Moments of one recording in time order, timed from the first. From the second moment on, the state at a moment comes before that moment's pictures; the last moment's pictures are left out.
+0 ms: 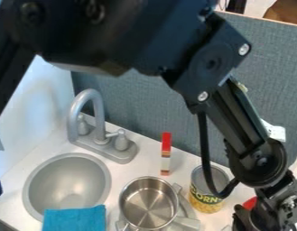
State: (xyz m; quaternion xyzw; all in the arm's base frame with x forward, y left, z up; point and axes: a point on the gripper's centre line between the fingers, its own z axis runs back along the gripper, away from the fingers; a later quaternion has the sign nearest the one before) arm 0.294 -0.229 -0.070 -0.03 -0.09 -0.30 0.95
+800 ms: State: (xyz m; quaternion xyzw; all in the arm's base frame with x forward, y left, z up) arm 0.306 -0.239 -0.078 -0.03 -0.08 -0.29 0.95
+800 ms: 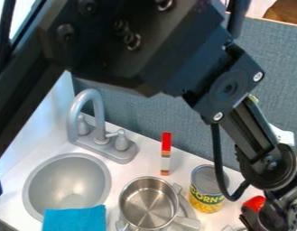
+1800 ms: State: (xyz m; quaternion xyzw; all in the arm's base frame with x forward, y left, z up) arm 0.293 -0.184 -0.009 -0.07 -0.11 -0.23 0.96
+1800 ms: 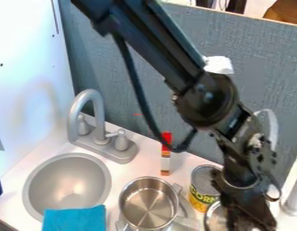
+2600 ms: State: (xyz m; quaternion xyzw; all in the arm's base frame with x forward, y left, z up) arm 0.300 -0.083 -0.022 -0.03 -0.11 -0.17 0.98
